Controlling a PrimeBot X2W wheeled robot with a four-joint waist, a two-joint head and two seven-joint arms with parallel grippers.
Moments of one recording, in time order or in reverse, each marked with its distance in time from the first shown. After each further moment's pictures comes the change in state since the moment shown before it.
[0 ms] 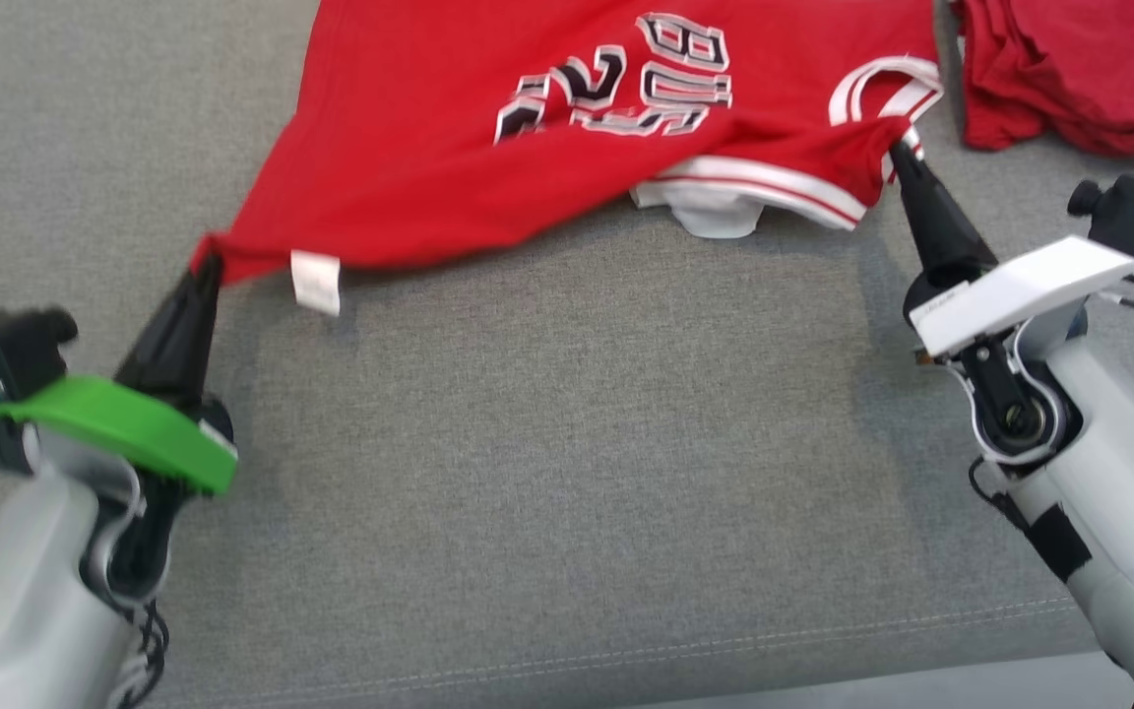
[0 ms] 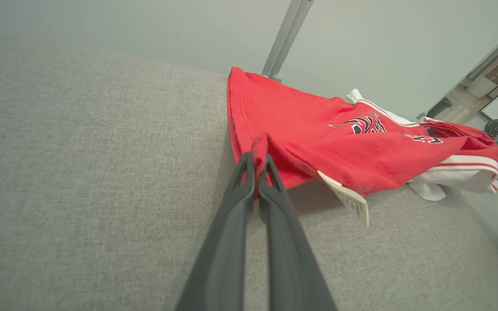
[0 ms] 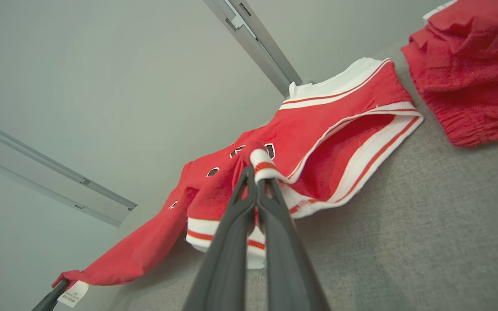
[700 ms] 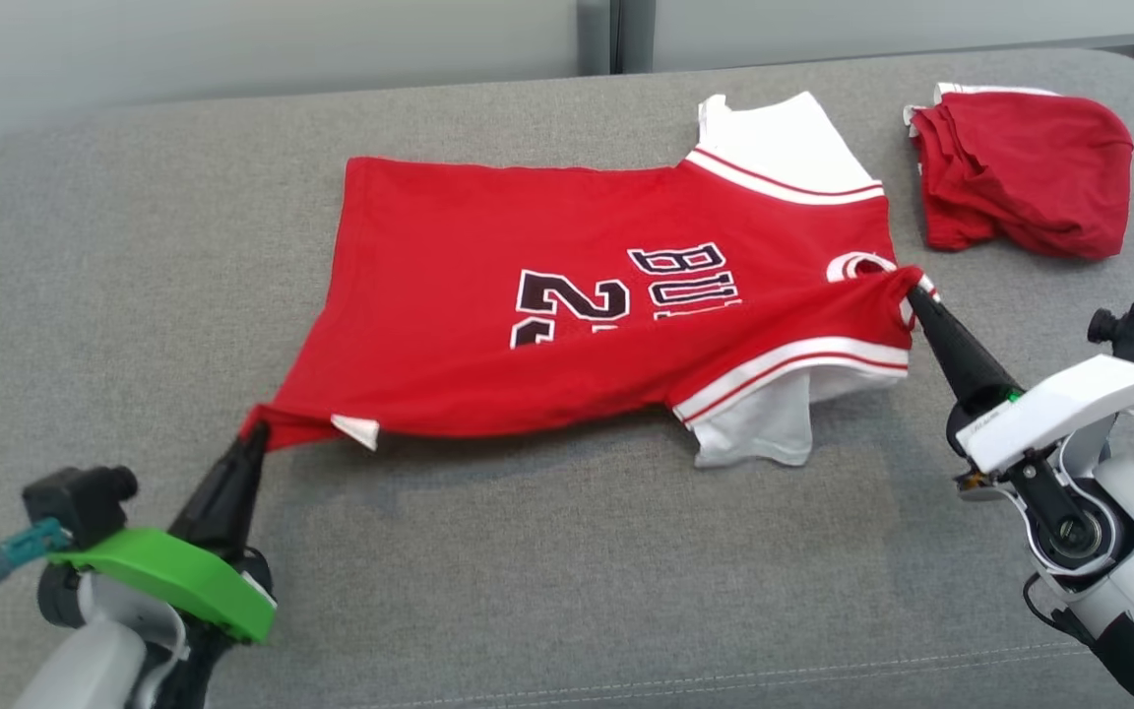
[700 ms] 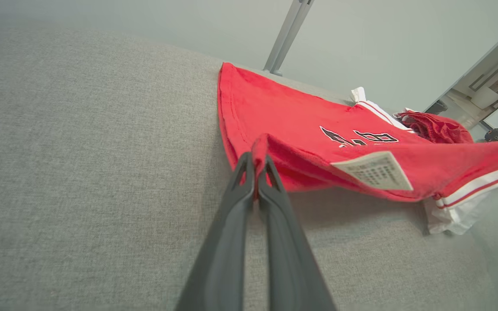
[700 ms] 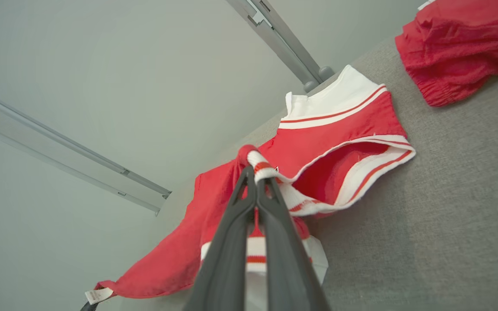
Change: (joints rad) left arm 0.241 -0.015 0.024 -0.036 0.006 0.001 -0.001; right arm 0.205 -0.137 0.059 -0.129 0.213 0.000 0.049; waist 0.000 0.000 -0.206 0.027
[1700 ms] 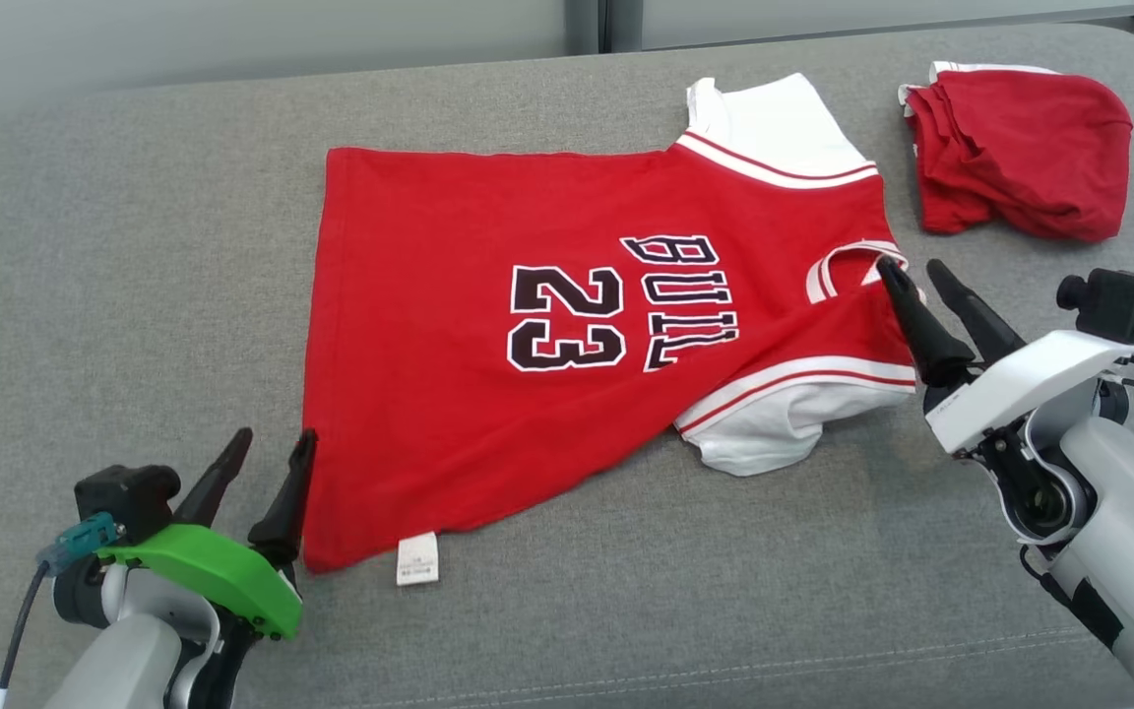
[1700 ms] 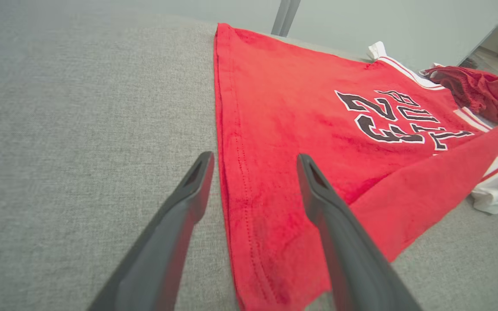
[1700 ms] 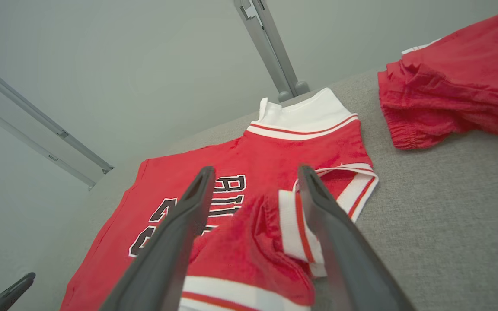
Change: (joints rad) left arm -0.019 -0.083 -0.011 0.107 0.164 0.035 0.000; right arm -0.120 0.038 0.088 0.192 -0.272 0.000 -0.076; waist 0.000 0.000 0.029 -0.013
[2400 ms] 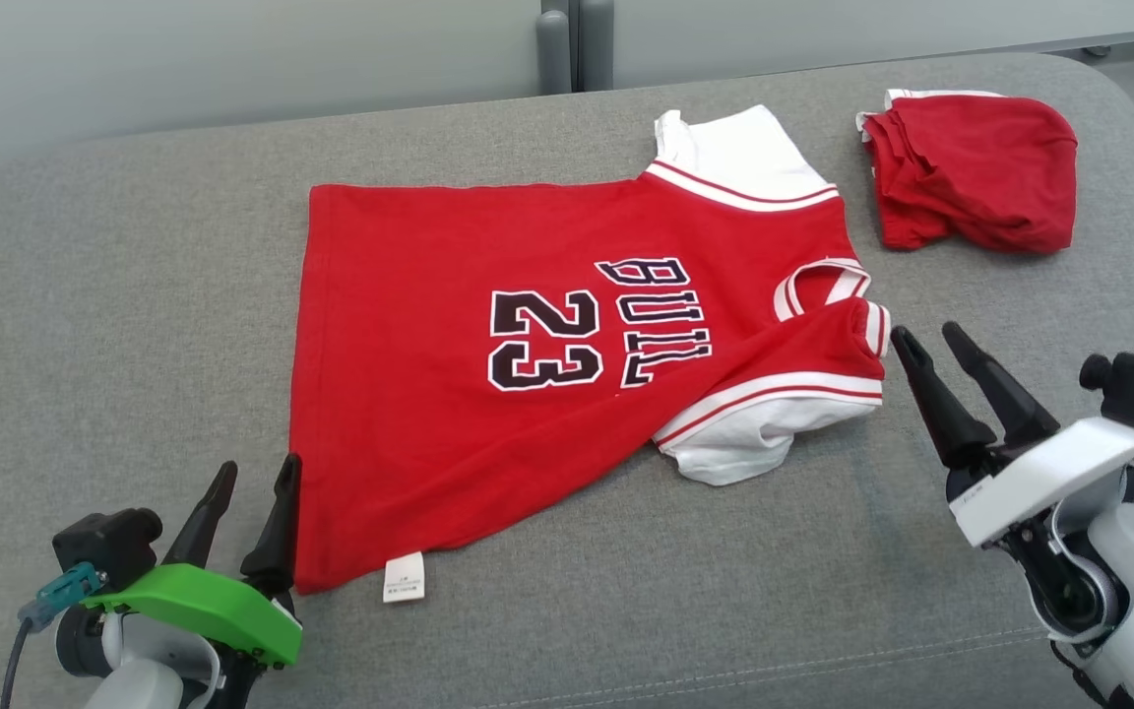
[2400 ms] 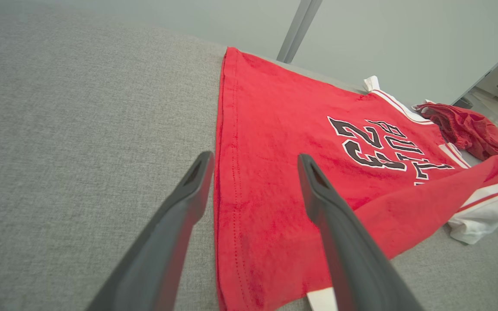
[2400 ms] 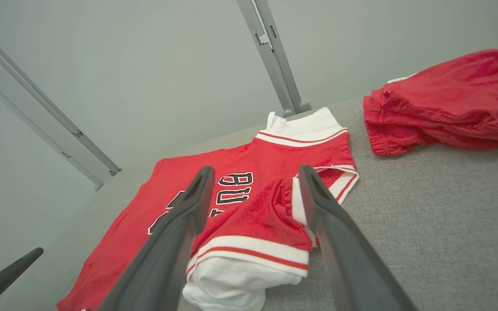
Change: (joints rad) left arm 0.115 -0.048 0.135 -0.084 0.002 0.033 -0.002; right arm 0.225 -0.045 -0.129 -0.233 -0.128 0.000 -0.003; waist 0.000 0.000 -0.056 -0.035
